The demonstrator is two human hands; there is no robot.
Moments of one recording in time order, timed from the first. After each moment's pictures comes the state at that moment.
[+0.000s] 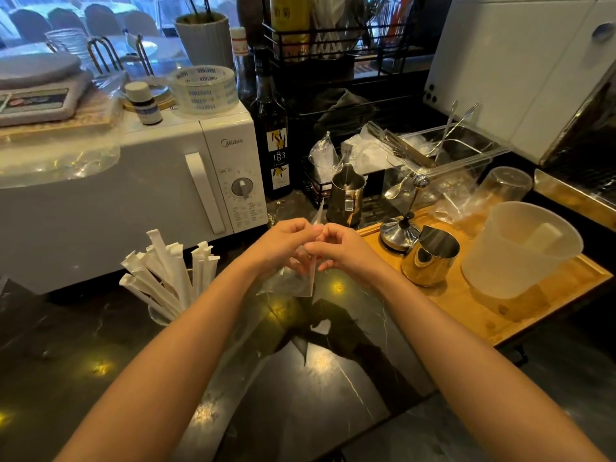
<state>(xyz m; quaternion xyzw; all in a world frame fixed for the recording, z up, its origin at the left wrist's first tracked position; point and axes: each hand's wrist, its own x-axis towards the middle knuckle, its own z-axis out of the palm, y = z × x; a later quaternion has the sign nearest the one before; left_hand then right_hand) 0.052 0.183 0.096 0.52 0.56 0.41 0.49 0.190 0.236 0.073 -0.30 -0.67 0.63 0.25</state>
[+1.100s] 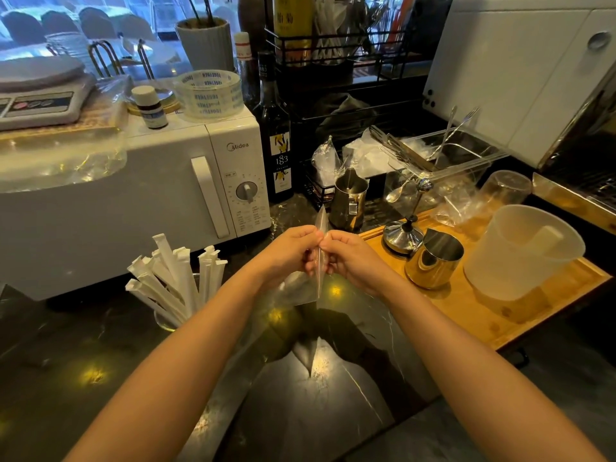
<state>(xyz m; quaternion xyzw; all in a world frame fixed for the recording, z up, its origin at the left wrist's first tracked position) 0.054 0.182 0.089 0.50 0.51 0.43 0.56 0.184 0.230 0.070 -0.30 -0.63 0.68 0.25</state>
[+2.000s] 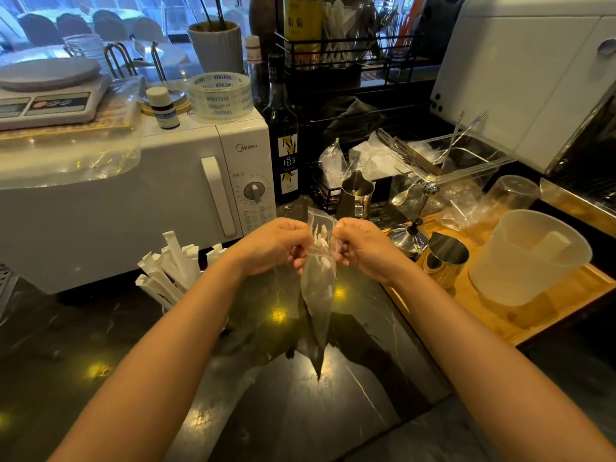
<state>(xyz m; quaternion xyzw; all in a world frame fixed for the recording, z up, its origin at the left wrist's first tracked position) 0.025 0.172 0.114 0.53 0.50 0.36 0.58 0.187 0.235 0.099 -0.30 -0.60 0.70 0.26</state>
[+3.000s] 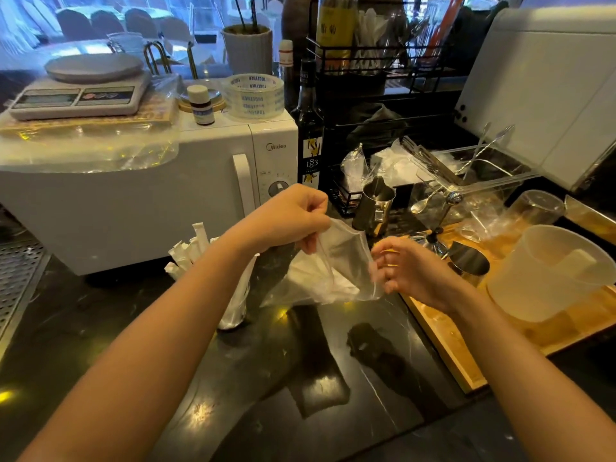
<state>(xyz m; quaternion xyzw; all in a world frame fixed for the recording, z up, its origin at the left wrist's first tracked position) 0.022 0.149 0.171 0.63 0.60 0.34 0.34 0.231 0.223 0.106 -0.33 -0.57 0.74 0.16</state>
